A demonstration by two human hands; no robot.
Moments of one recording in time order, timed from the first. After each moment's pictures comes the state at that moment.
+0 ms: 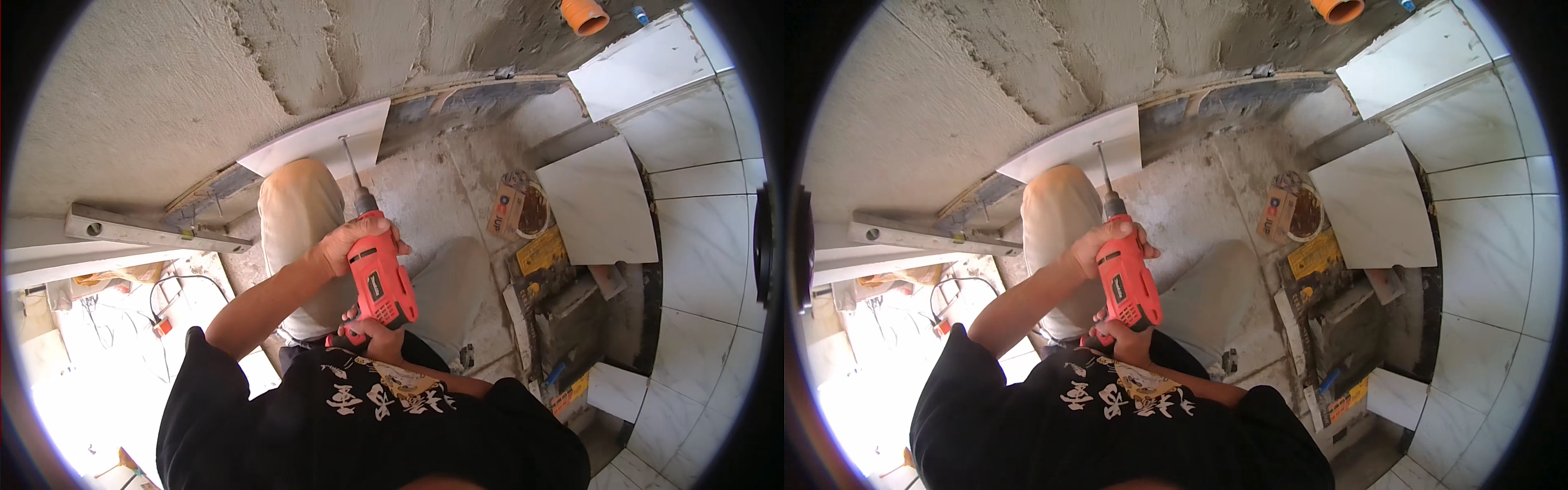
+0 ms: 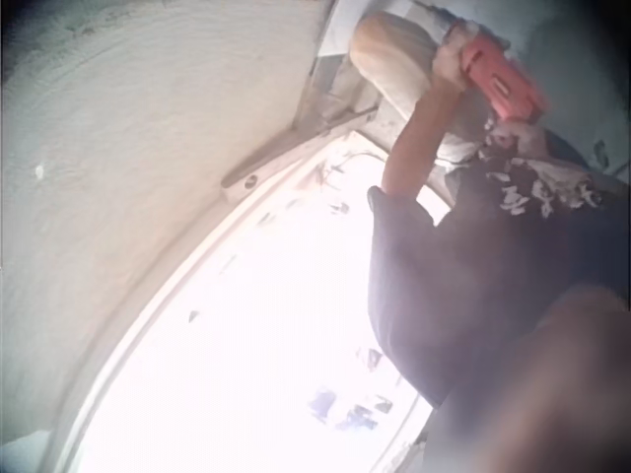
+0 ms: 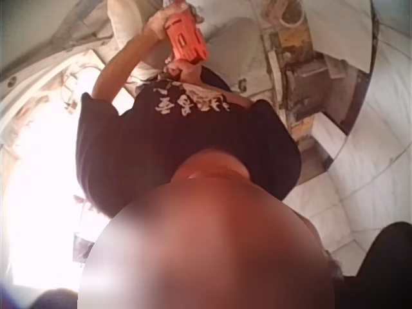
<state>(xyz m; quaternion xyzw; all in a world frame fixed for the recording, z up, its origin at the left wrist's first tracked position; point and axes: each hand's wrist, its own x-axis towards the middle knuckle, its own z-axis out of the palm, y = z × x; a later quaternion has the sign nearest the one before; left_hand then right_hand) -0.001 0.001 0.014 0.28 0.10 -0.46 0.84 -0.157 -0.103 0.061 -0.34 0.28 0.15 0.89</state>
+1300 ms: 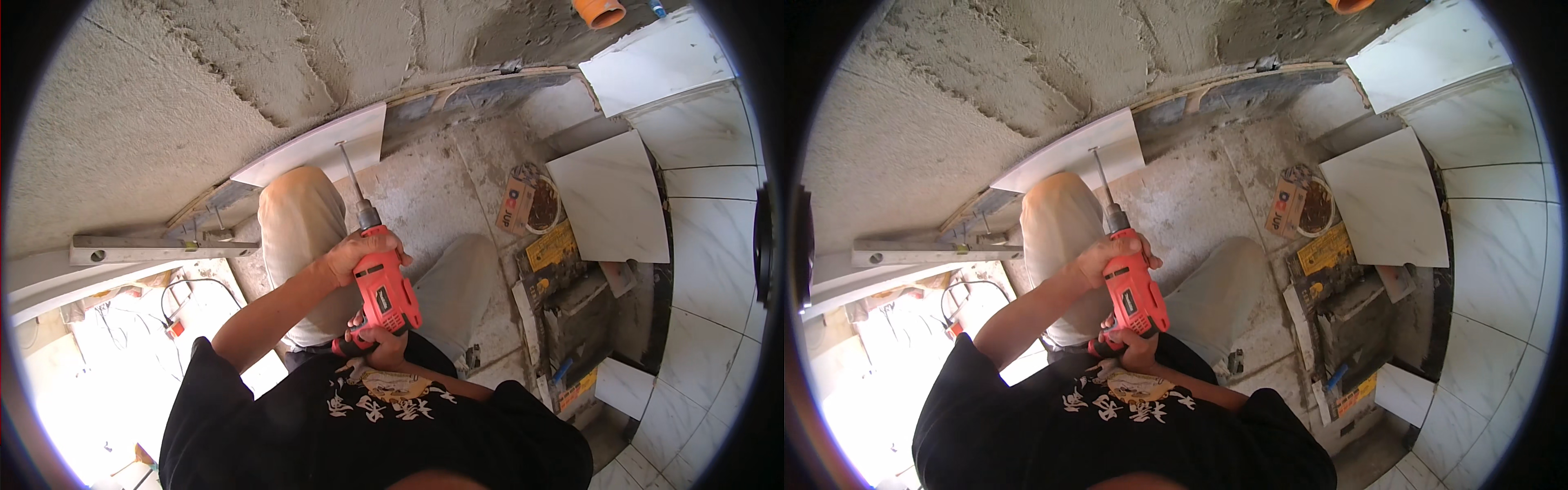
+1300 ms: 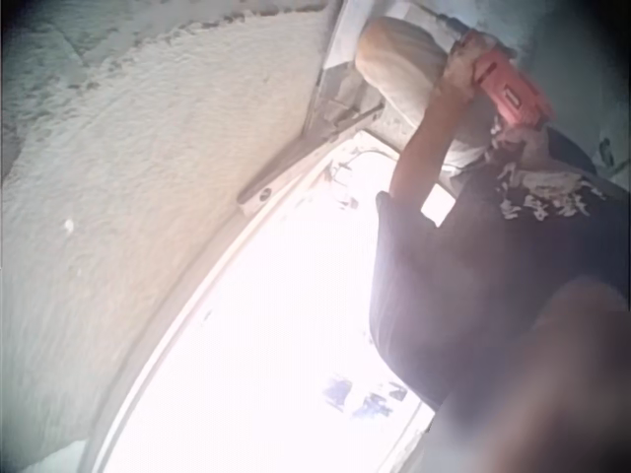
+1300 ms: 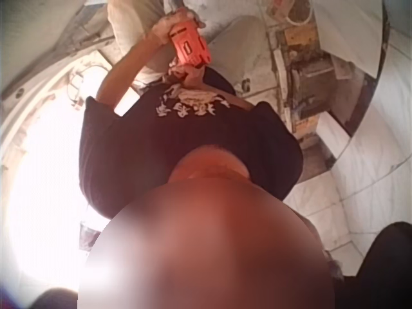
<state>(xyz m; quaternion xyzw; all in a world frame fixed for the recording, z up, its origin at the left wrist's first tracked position) 0.000 -0.003 0.005 0.36 0.10 -0.47 0.80 -0.159 -0.108 0.031 -0.24 0.28 0.14 0.92</state>
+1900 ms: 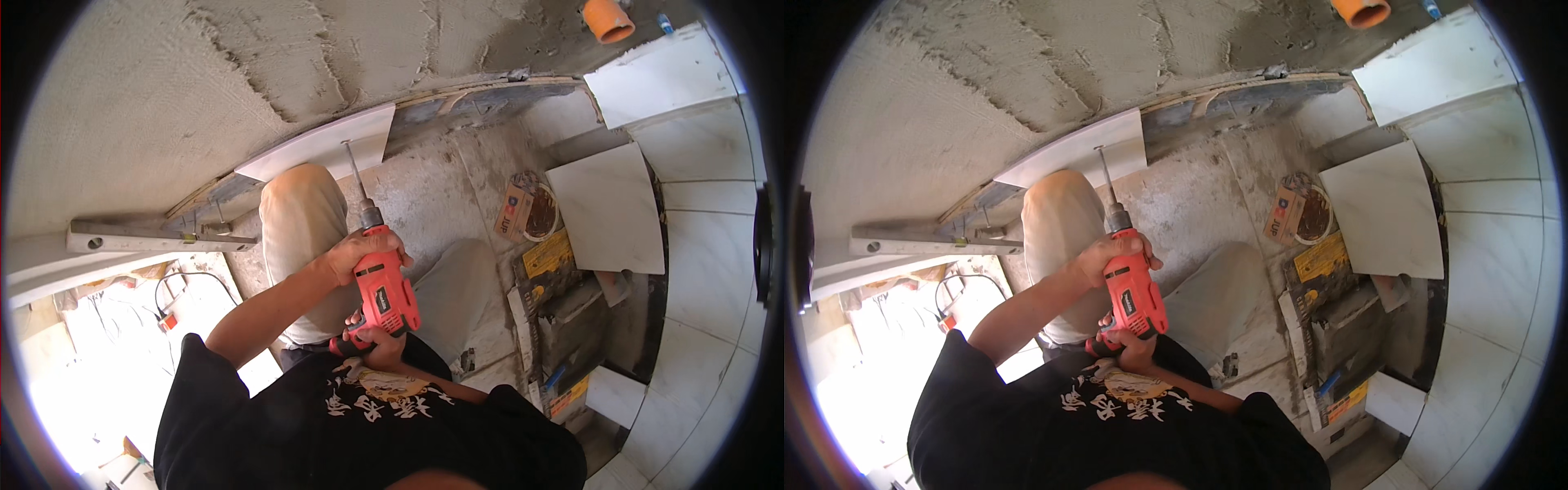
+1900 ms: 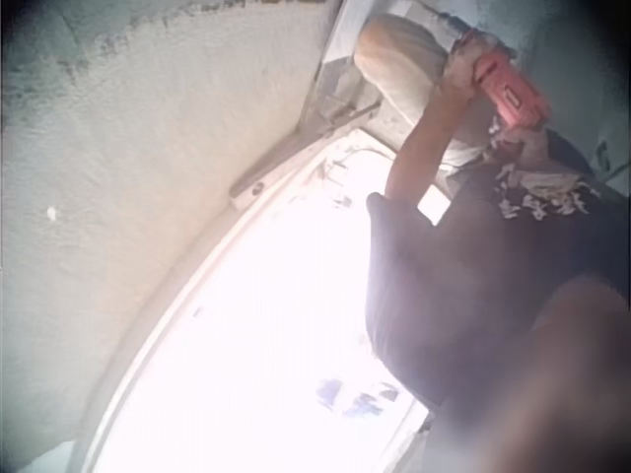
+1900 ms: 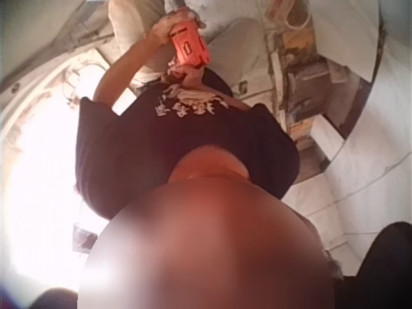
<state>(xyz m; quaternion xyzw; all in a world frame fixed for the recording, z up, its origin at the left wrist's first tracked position) -0.002 -0.002 0.004 0.37 0.09 -0.45 0.81 -0.157 -0.108 0.037 -0.25 0.29 0.15 0.91</state>
